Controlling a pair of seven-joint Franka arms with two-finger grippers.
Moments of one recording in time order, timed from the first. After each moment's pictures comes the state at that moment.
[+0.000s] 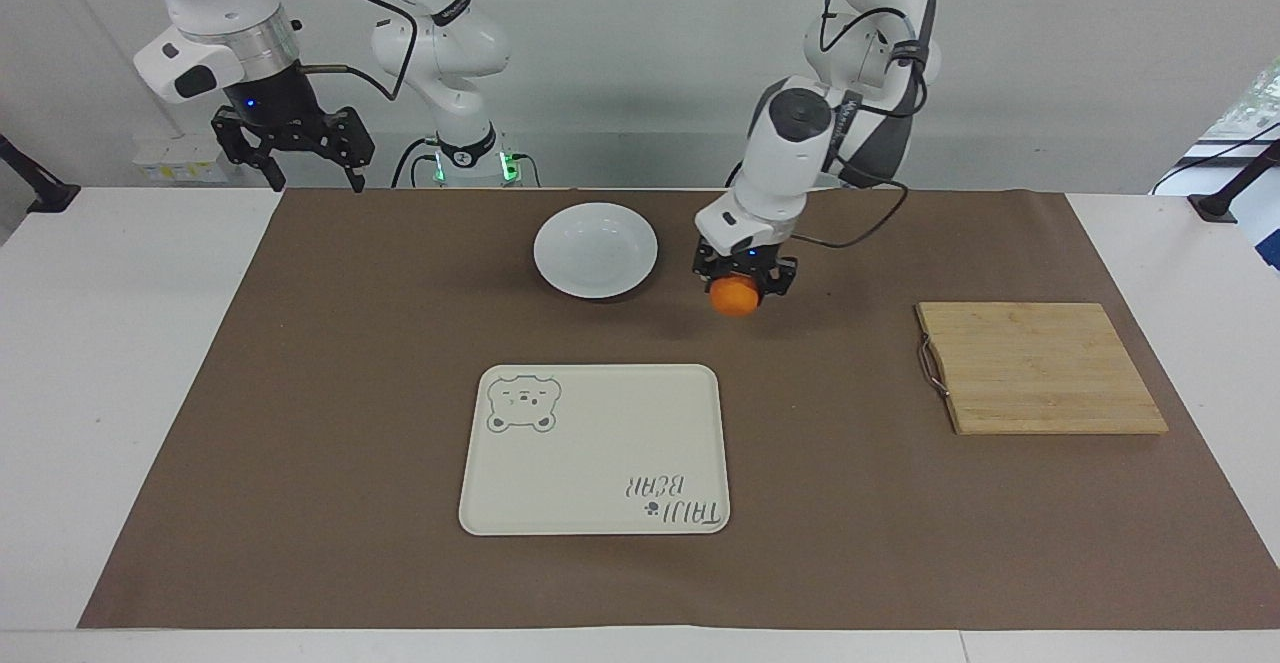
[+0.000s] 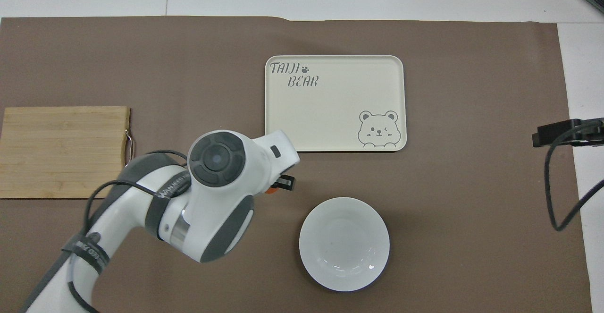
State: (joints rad) left arm -0.69 0.11 -0.01 -2.00 -0.10 2.17 -0.31; right arm 0.02 -0.07 -0.04 -1.59 -0.02 1.53 -0.01
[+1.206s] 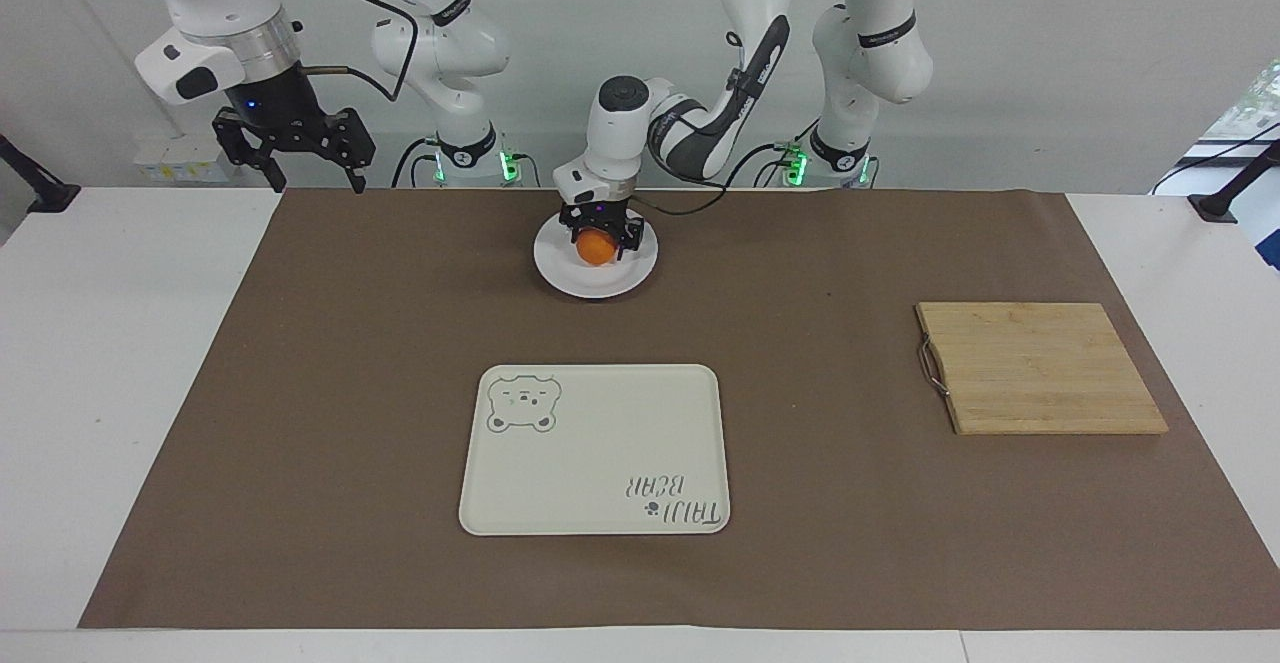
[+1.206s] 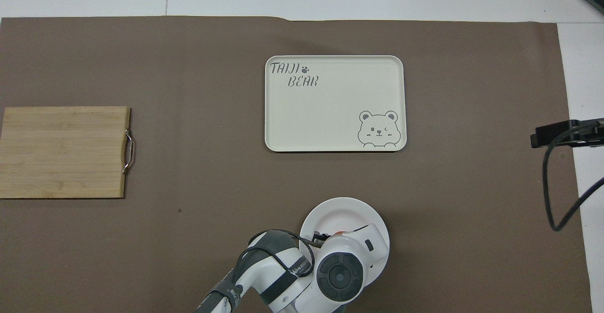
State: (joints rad) left arm -1.04 0.27 -0.01 -2.09 -0.16 2.49 -0.54; right arm 0.02 -0.07 -0.04 -1.60 -0.02 1.54 -0.01
